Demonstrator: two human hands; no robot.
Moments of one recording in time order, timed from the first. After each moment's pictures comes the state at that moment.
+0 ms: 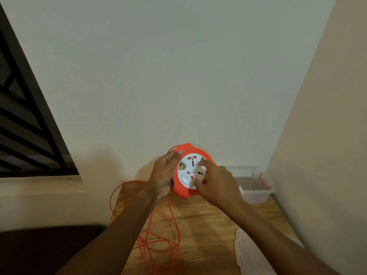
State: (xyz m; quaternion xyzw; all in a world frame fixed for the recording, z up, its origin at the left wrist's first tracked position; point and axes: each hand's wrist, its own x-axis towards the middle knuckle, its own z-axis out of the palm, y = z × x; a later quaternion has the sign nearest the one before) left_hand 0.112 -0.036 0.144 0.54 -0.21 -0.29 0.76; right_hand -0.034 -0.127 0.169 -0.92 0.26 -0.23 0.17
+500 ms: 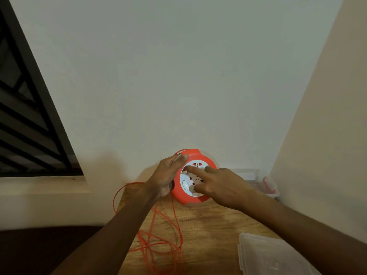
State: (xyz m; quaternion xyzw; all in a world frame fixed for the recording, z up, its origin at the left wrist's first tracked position) left_hand 0.115 -0.024 0.156 0.54 -0.25 -0.37 0.71; right_hand -0.042 -0.147 0.193 -0.97 -0.11 -0.09 -0.20
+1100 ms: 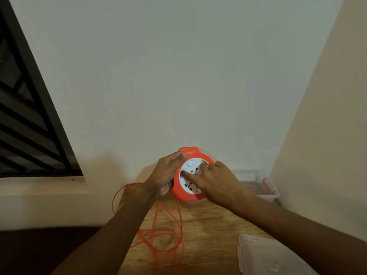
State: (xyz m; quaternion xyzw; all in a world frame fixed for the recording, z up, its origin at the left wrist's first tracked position) left_hand 0.121 -0.025 0.156 0.54 -0.27 -0.34 0.72; right_hand -0.021 -0.142 0.185 -0.96 -0.04 -0.12 -0.26
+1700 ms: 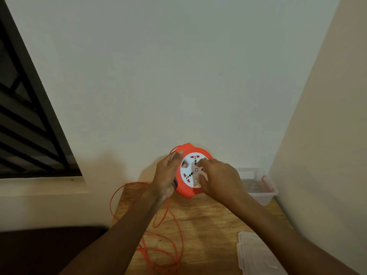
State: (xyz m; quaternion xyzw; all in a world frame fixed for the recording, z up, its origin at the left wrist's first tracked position) left_hand 0.111 -0.039 0.147 0.54 -0.18 -0.28 0.77; right_hand -0.028 -0.138 0.184 -0.96 0.17 -0.23 0.00
